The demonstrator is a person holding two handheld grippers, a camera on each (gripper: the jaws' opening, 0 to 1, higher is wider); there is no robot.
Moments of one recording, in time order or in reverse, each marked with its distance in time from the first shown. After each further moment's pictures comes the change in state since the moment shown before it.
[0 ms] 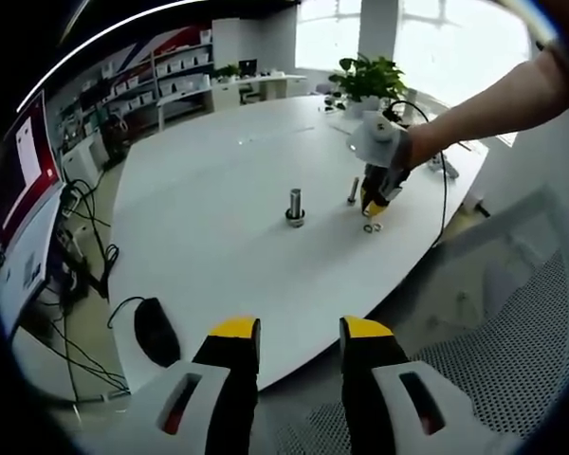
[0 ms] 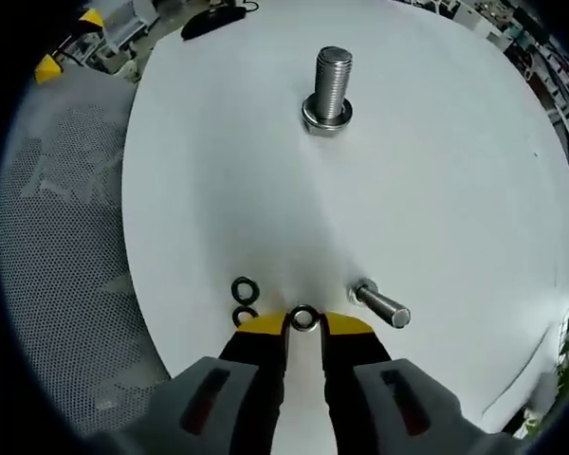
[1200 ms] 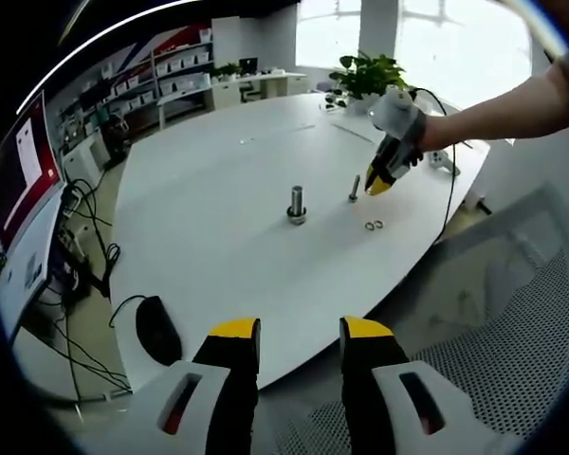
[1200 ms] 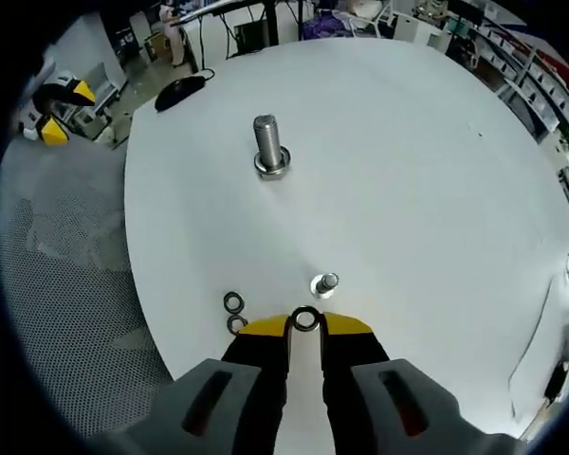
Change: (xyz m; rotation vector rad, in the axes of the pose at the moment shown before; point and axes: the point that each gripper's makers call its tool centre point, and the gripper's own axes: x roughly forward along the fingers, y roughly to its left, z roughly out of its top) left arm 0.000 0.001 -0.002 0.006 0.008 0.008; right arm -0.043 -0.018 0.006 0.210 -0.239 -0.056
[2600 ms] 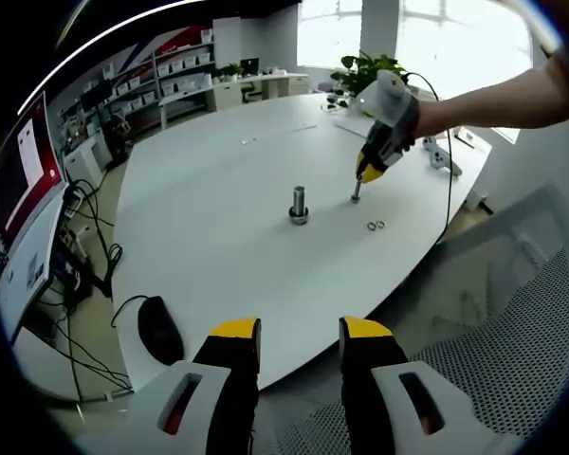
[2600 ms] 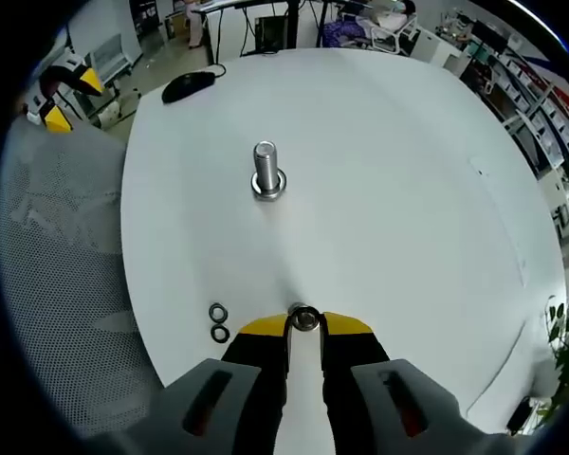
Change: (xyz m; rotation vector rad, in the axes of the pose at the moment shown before) left arm -0.001 0.002 0.000 0.002 0.000 0.008; right arm -0.004 -0.013 0.022 -0.136 0.023 -0.045
